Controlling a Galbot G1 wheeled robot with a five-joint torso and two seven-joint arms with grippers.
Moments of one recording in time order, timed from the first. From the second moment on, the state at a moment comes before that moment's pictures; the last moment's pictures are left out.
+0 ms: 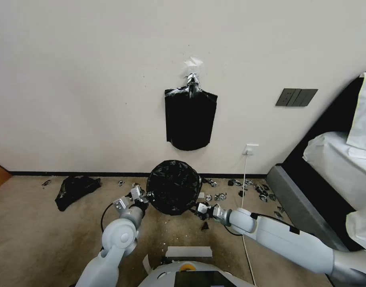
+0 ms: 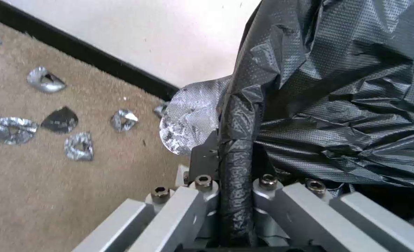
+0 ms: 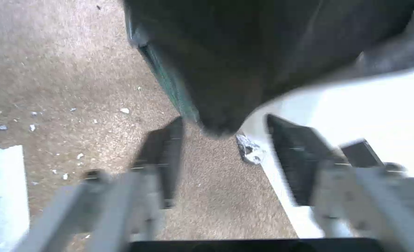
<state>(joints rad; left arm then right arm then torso) 1.38 -1.24 -0.41 -2.15 -1.01 0.44 -0.52 -0.77 0.62 -0.56 1.84 0.32 -0.11 -0.09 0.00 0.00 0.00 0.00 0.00</state>
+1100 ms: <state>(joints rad) 1.40 -1.23 -0.39 -2.11 -0.71 0.35 -0.44 -0.70 0.36 -0.43 2.46 0.68 -0.56 0.33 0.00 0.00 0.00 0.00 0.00</state>
